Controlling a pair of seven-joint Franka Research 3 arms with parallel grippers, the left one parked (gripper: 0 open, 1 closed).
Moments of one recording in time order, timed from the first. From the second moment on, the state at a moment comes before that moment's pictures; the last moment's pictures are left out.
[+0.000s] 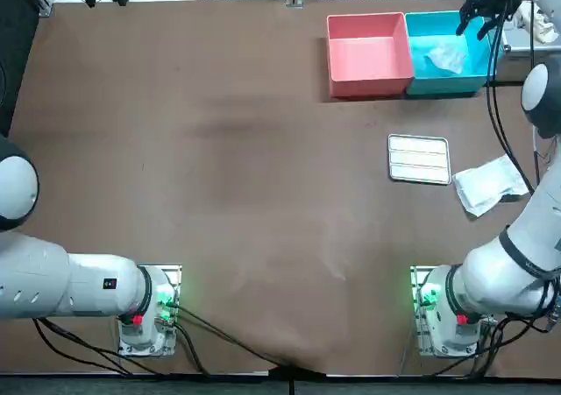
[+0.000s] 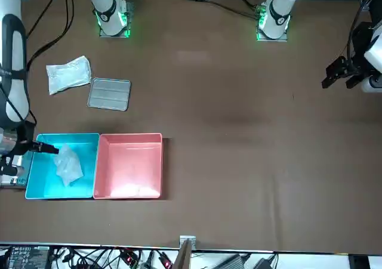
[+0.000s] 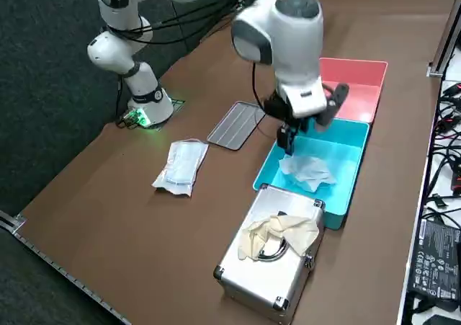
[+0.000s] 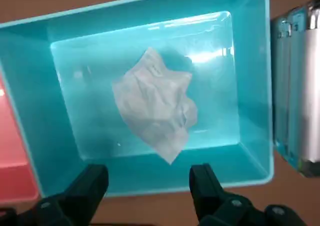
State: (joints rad) arm -0.10 0.58 -0.14 -1.38 0.14 1.87 -0.14
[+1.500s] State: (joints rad) arm -0.03 0.02 -0.14 -2.29 -0.31 1.94 -0.09
